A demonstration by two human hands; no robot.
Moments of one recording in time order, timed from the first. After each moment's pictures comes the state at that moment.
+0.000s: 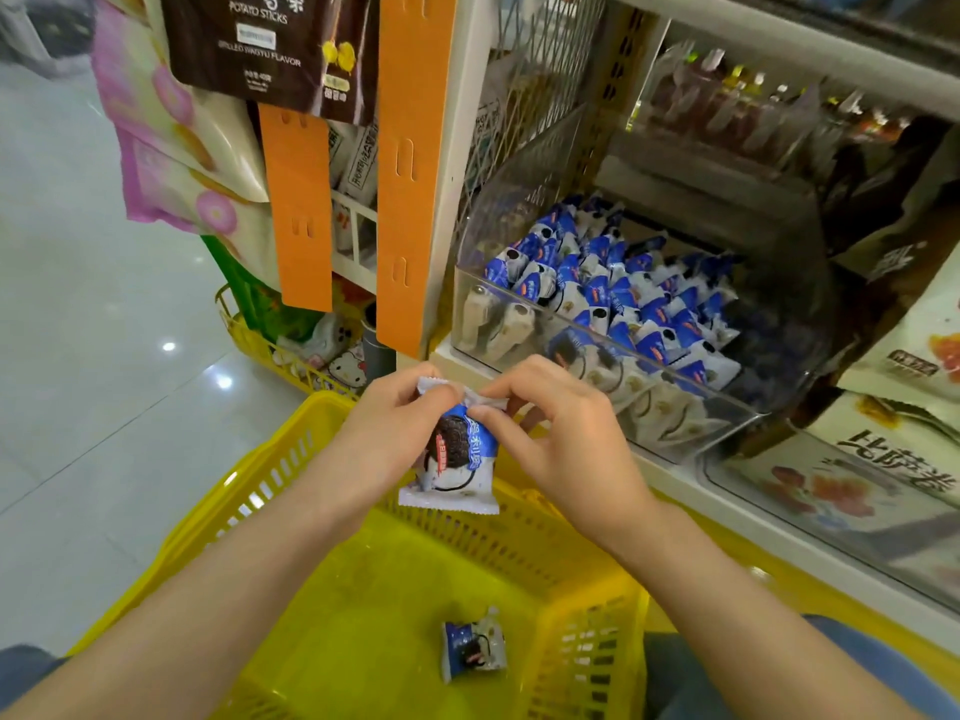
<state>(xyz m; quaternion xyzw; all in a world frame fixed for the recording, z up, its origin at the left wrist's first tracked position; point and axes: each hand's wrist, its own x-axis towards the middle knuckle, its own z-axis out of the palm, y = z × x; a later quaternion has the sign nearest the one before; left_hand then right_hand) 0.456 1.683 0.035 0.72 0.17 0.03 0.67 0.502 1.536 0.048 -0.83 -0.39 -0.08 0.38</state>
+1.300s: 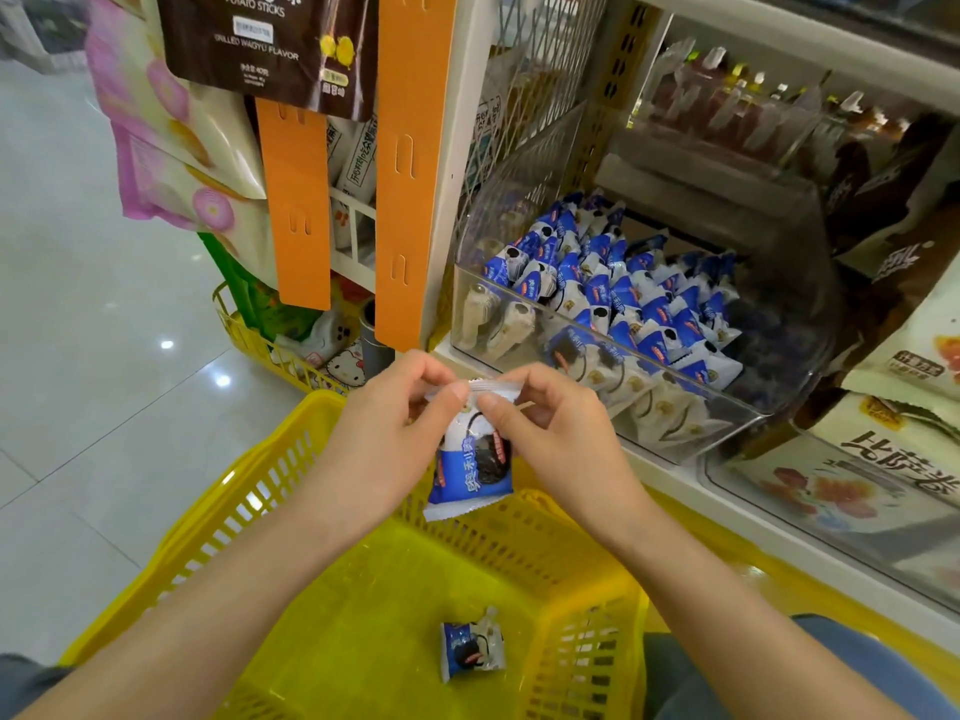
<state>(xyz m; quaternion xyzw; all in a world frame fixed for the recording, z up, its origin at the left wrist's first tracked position) 0.448 1.683 0.040 0.81 0.09 0.13 0.56 0.499 1.541 0.046 -0.81 -0.22 0.10 0.54</state>
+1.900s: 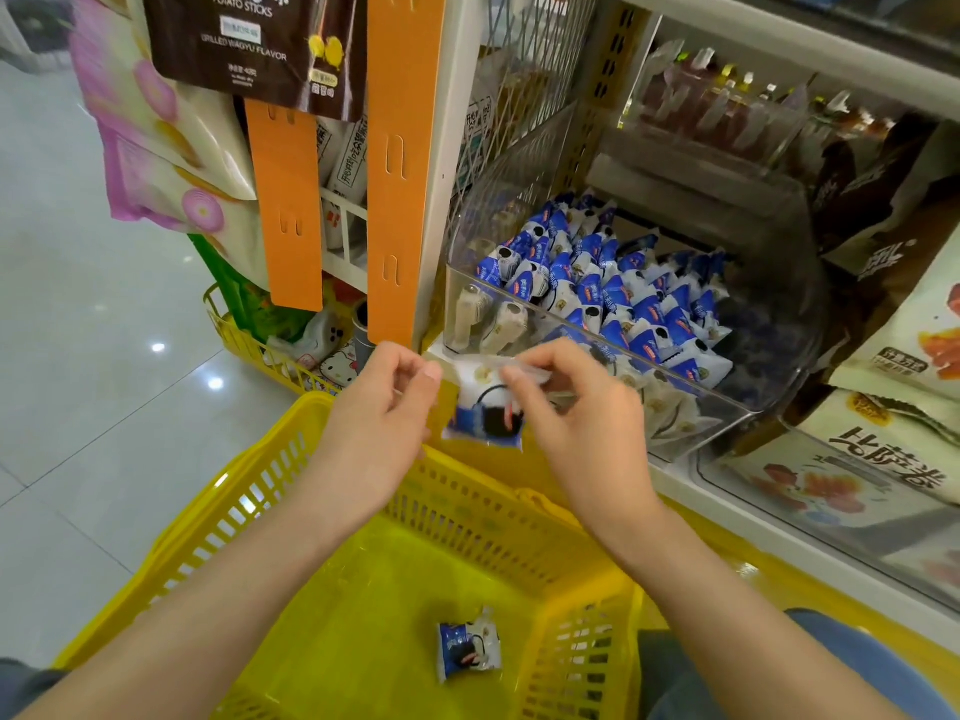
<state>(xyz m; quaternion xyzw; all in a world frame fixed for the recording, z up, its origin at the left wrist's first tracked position) 0.453 1.683 0.035 0.77 0.15 0.12 0.61 0.500 1.532 0.053 -0.86 -0.26 -0.12 0.43</state>
